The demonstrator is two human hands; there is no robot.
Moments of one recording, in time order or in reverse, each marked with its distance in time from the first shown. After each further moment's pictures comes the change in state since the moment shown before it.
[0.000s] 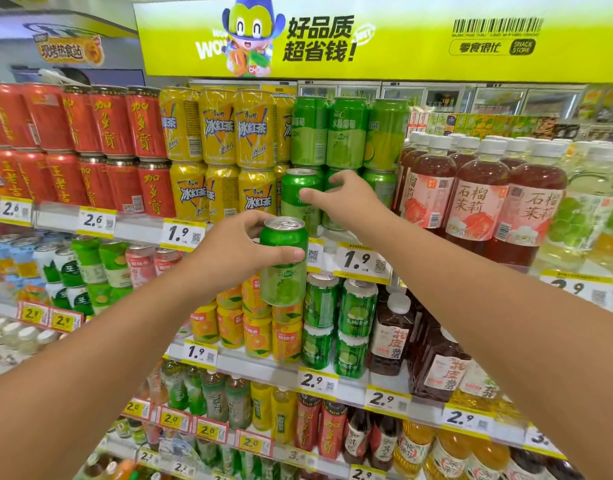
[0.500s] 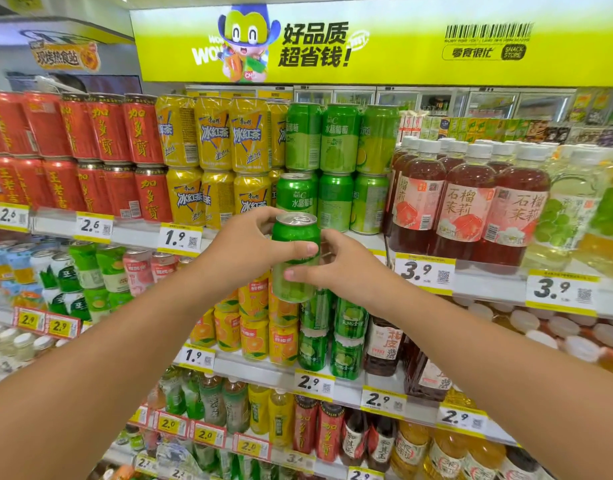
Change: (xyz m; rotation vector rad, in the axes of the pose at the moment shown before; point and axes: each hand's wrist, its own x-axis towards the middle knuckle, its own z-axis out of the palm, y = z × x) left_hand 0.000 0.019 0.017 0.003 0.020 0.053; right_hand -0.074 0.040 0.008 0.152 -0.309 -0.090
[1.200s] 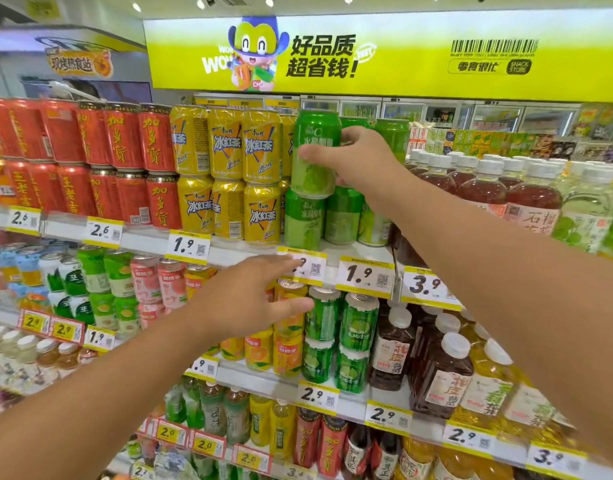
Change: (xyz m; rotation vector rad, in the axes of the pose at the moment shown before) left_hand -0.023 -0.039 -0.010 0.700 -0.177 0.143; right_hand 0.074 -0.100 -0.054 0.024 0.322 -0.098
